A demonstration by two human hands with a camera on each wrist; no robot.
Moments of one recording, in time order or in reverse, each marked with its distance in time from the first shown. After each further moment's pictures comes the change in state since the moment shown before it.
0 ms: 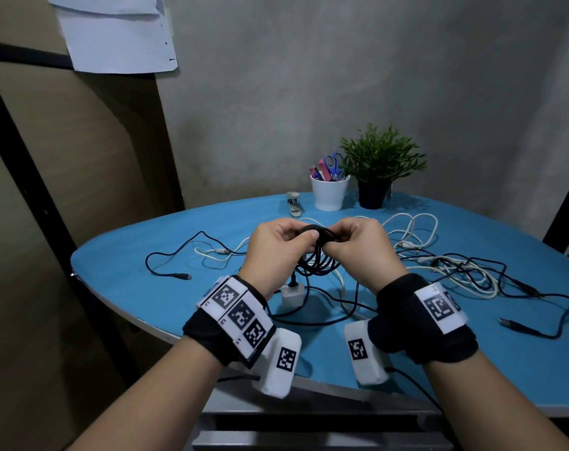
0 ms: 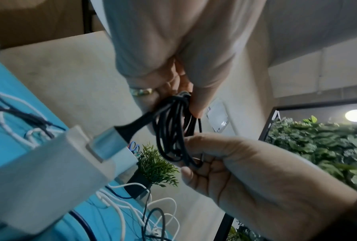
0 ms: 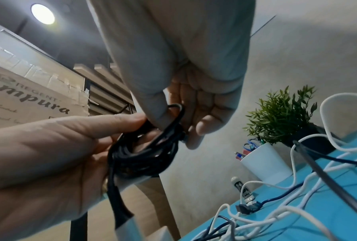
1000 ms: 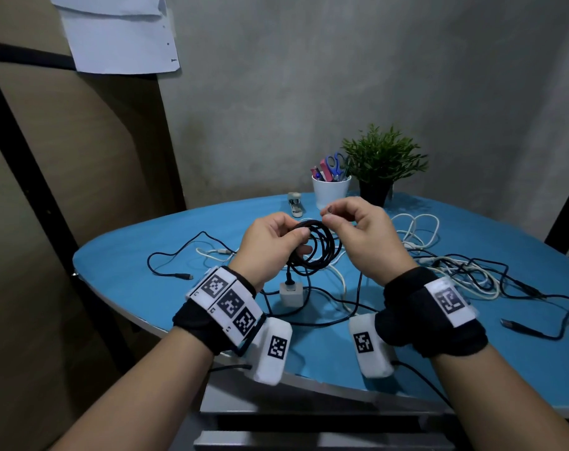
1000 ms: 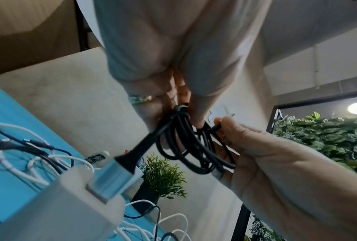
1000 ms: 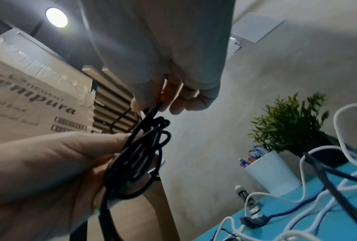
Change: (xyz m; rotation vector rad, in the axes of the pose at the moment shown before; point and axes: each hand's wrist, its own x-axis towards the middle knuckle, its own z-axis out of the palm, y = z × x) left_hand 0.006 0.005 -0.013 0.030 -0.075 -0.045; right_hand 0.001 -0.012 -0.008 0.104 0.041 -0.309
